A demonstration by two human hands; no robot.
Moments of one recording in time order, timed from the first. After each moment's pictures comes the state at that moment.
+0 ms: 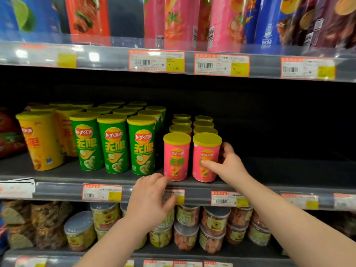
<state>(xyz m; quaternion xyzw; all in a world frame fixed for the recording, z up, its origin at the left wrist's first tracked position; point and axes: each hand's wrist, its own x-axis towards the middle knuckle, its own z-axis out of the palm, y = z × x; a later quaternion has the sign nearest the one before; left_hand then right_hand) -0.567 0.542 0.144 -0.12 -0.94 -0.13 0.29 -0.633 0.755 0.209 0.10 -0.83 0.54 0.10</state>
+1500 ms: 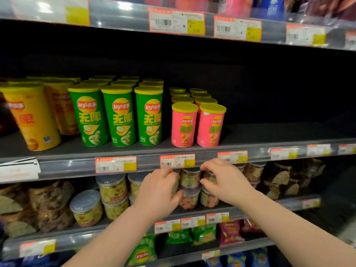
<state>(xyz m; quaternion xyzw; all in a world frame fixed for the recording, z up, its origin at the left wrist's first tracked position) -0.531 0.511 0.119 -0.24 -0.95 -0.09 0.15 -0.531 0.717 0.149 0.17 -0.97 0.12 0.12</state>
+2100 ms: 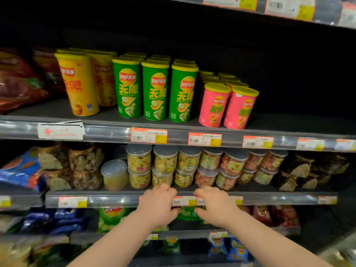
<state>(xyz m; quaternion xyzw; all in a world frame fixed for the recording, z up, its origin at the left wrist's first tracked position) -0.473 0.459 0.048 -0.16 -0.98 -0.06 -0.05 -0.485 0.647 0.056 0.18 -0.98 0.02 -0.08</state>
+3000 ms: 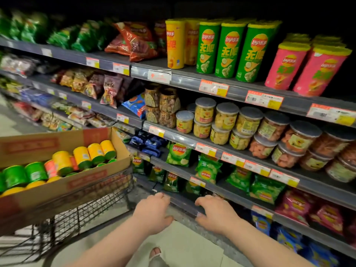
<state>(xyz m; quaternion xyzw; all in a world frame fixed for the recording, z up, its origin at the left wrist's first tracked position) -0.231 0.472 -0.004 0.16 -0.97 -0.06 -0.19 -0.341 0.638 -0.009 0.41 -0.88 0.03 -0.23</state>
